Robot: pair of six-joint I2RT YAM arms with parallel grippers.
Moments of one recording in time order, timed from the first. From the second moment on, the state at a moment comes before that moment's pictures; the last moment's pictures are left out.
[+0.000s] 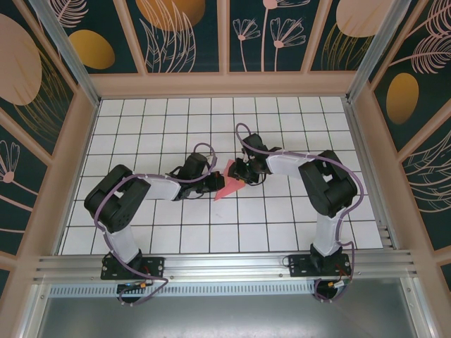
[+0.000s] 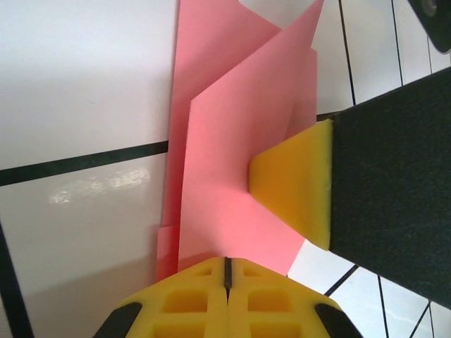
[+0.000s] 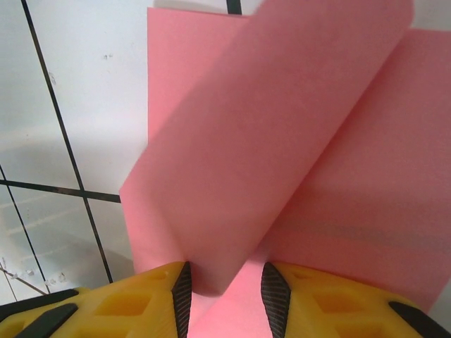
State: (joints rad) left arm -0.64 1.79 0.75 0.27 0.36 -0.75; right arm 0.59 1.90 1.10 -0.30 -0.35 0.79
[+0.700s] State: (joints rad) left arm -0.63 1.80 0.77 0.24 0.35 -0.74; right arm 0.58 1.91 1.11 -0.33 -0.34 0.82
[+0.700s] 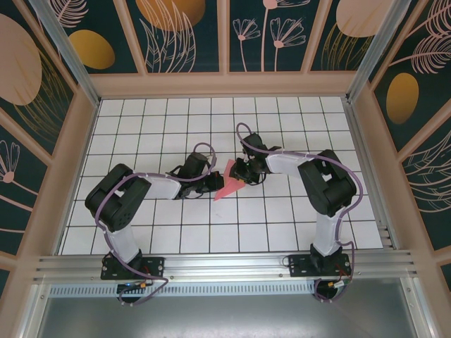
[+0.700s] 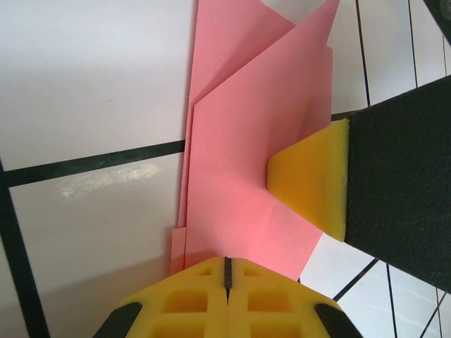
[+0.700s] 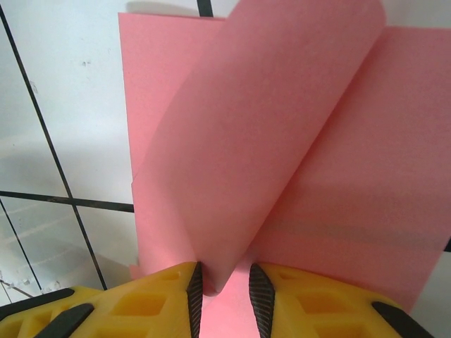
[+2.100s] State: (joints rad) left arm -0.63 1.84 0.82 0.17 0.37 -0.70; right arm 0.58 1.86 1.11 -0.35 -0.32 0.84
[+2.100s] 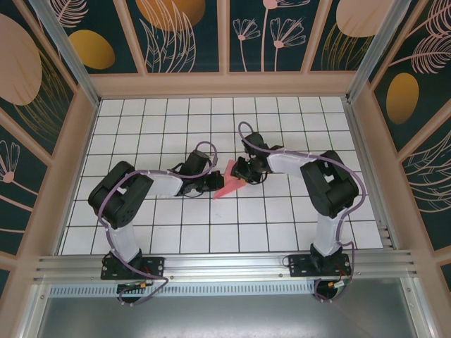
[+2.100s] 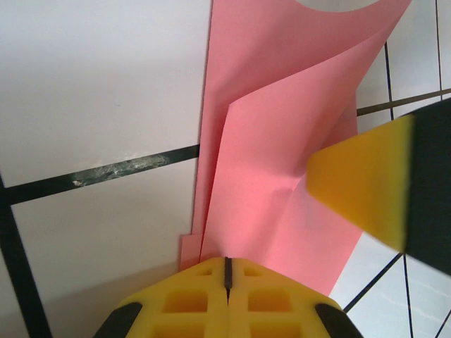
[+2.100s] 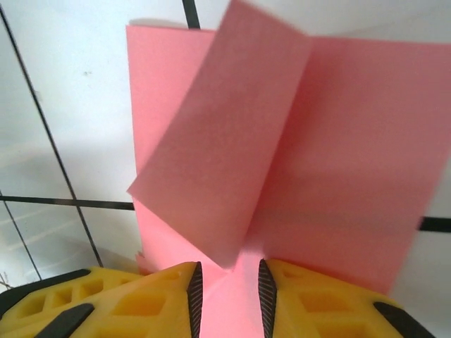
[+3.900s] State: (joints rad) left arm -0.62 1.85 0.86 0.11 0.39 -0.66; right arm 0.48 1.79 0.92 0.04 -0.50 0.70
